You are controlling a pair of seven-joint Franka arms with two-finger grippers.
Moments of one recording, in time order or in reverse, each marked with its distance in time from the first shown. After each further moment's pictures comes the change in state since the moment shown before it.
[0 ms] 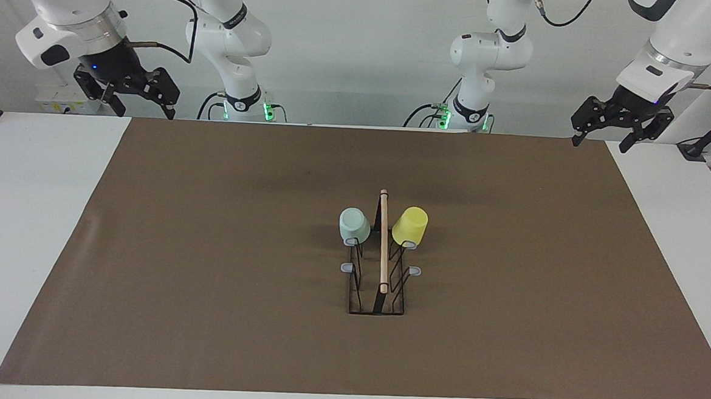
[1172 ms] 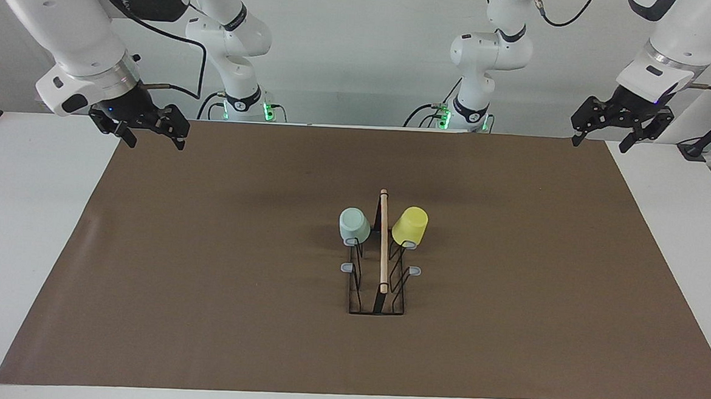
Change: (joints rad) left arm 0.000 0.000 0.000 0.000 0.000 0.000 0.000; right arm 0.028 0.073 -0.007 -0.024 -0.001 0.060 0.000
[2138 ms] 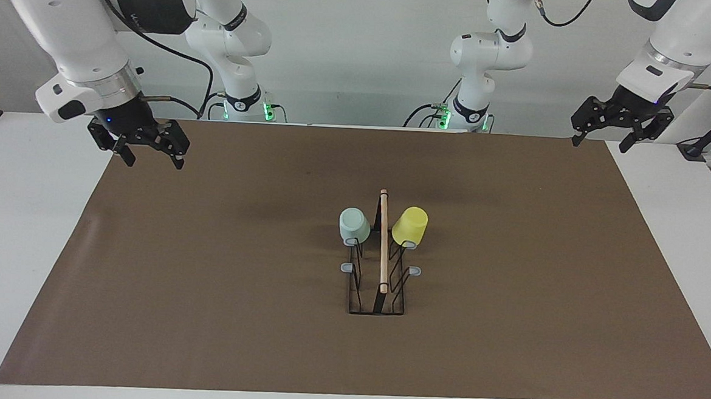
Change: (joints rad) left arm 0.000 0.000 0.000 0.000 0.000 0.000 0.000; right arm 0.004 -0.007 -0.001 -0.077 0.007 0.204 0.029
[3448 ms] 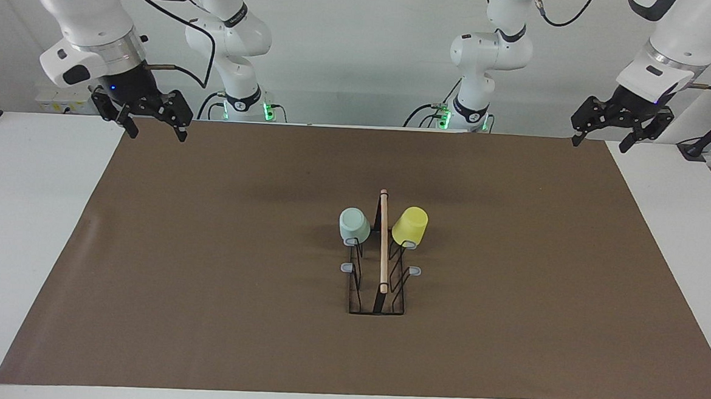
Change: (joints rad) left arm 0.000 0.000 0.000 0.000 0.000 0.000 0.000; right arm 0.004 -0.084 0.000 -0.053 -0.006 -0.051 0.017
